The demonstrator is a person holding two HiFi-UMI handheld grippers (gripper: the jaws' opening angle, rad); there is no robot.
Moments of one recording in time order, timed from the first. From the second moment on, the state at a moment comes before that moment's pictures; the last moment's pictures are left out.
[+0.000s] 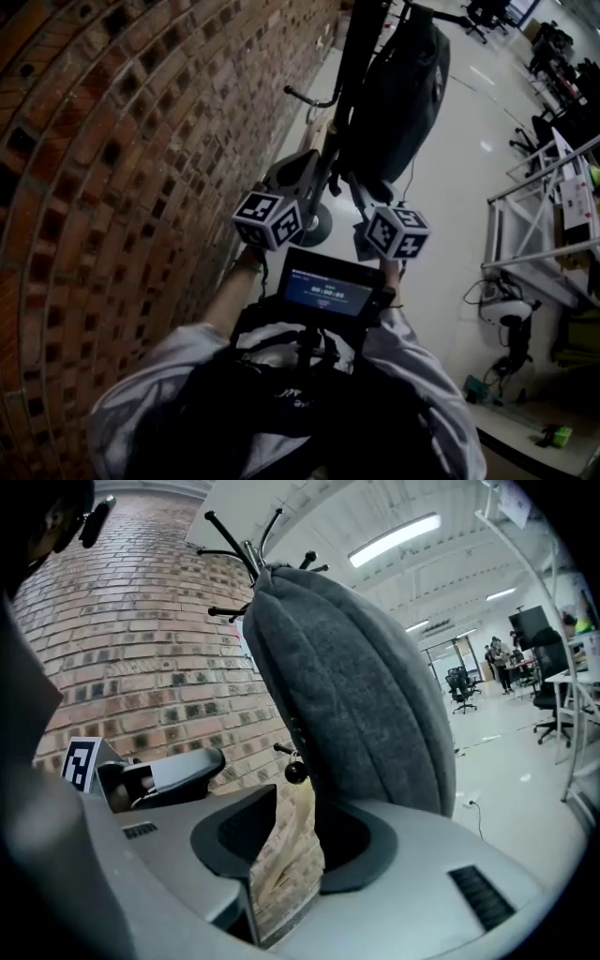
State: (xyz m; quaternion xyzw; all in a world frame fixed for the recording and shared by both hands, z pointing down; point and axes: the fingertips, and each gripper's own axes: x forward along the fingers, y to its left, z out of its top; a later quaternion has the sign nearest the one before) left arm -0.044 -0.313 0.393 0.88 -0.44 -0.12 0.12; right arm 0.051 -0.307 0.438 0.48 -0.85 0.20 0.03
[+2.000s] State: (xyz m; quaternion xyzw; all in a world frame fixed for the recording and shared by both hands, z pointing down) left arm -0.032 -0.318 0.391 0.89 -0.42 -0.13 0.12; right arm 0.048 -0.306 0.337 0.48 -0.85 0.21 0.00
